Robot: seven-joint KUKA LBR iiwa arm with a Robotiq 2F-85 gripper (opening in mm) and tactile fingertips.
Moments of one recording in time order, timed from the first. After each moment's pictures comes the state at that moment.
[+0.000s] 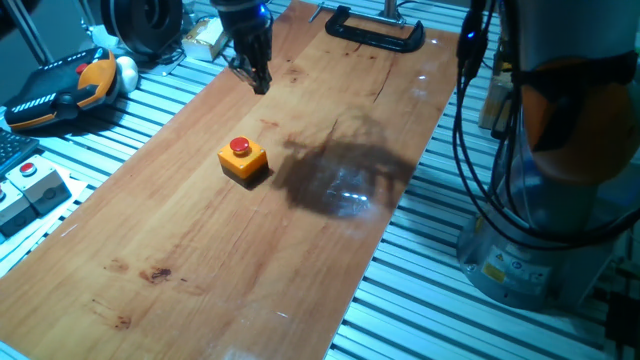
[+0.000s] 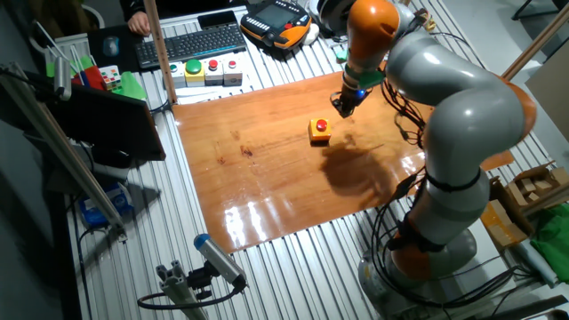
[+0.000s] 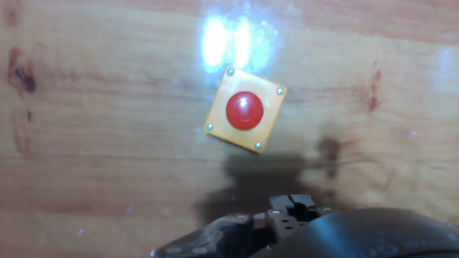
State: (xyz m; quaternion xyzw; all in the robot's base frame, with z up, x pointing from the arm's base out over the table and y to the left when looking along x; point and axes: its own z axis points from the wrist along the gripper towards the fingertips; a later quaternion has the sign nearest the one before) arm 0.516 0.002 0.235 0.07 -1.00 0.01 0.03
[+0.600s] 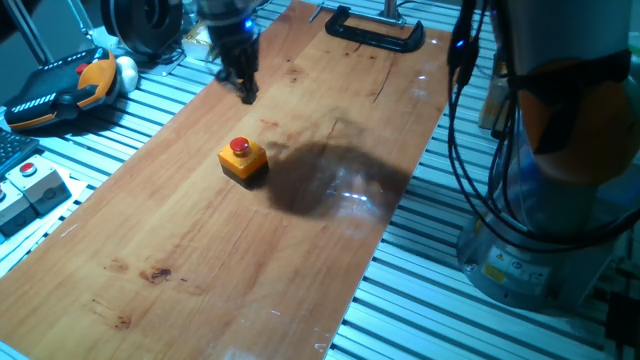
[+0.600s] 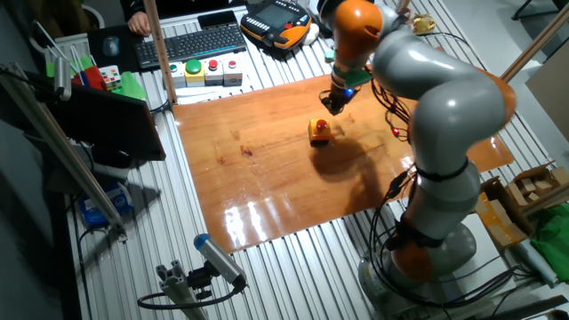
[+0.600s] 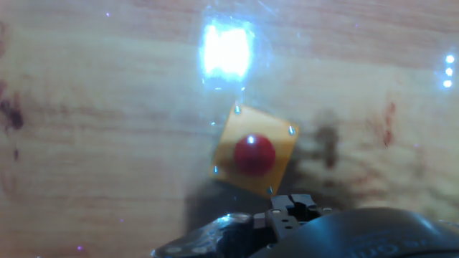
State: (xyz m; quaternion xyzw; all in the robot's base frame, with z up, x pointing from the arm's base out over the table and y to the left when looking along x) arm 0.559 0.019 0.189 0.07 -1.00 0.02 0.04
